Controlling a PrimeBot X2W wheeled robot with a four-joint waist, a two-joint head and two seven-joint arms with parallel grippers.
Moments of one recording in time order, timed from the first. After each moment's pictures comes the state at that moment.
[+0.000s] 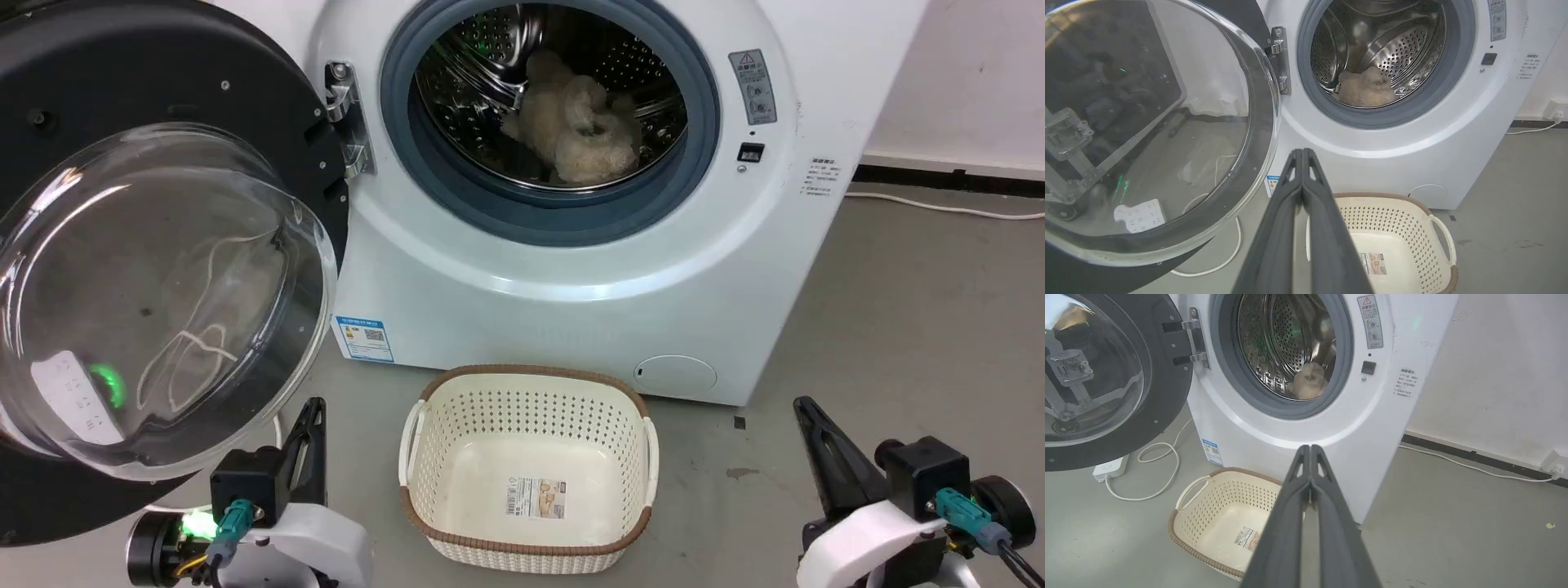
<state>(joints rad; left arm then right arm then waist) -0.01 0.05 0.00 0.00 0.00 0.00 0.00 -0.01 -0.05 0.00 0.00 0.00 0.13 0.00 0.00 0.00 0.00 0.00</state>
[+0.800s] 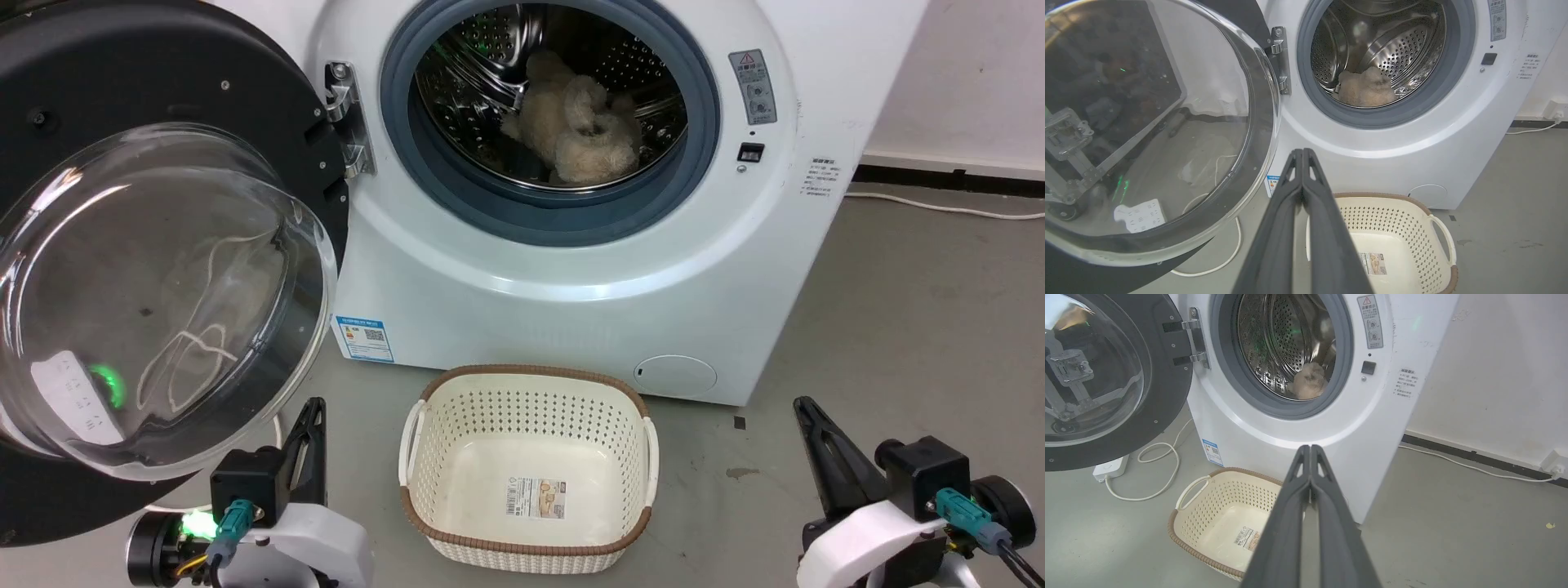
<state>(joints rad) -0.01 0.05 0.00 0.00 0.00 0.00 0.00 -0.01 -0.05 0.00 0.00 0.00 0.13 0.00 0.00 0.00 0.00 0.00</state>
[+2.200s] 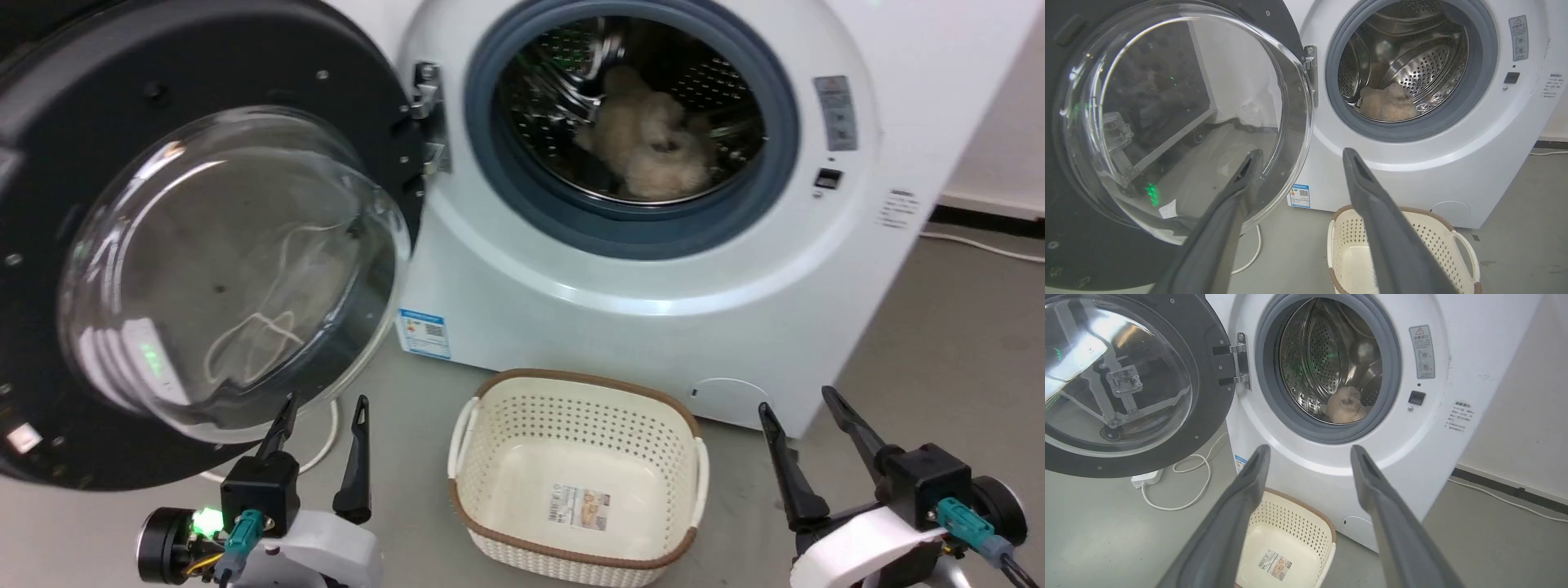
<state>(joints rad) -0.01 0.06 -0.03 0.01 0.00 0.00 -0.06 -0.01 -0.06 0.02 0.02 0.03 0.13 -0.06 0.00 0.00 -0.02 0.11</state>
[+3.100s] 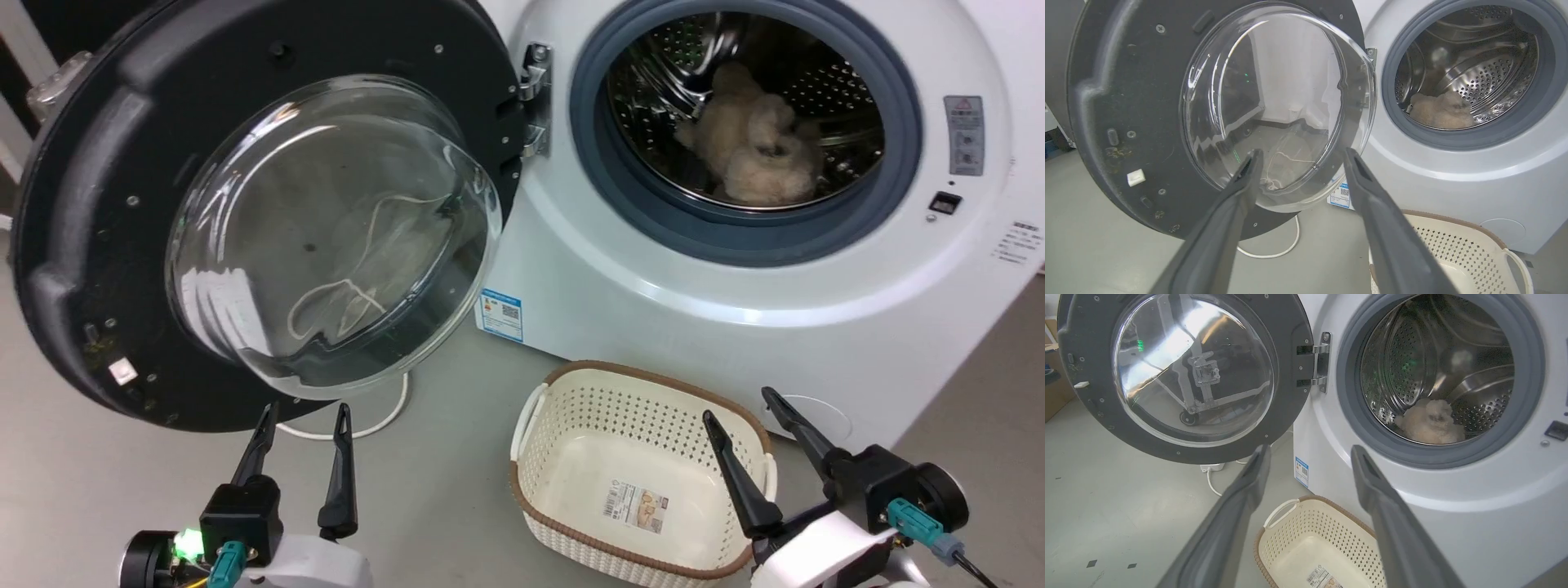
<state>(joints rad) 0.04 0.06 -0.02 -0.04 -0.01 0.03 -0.12 -0.05 -0.10 0.15 0.08 0.07 0.13 -0.12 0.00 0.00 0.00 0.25</state>
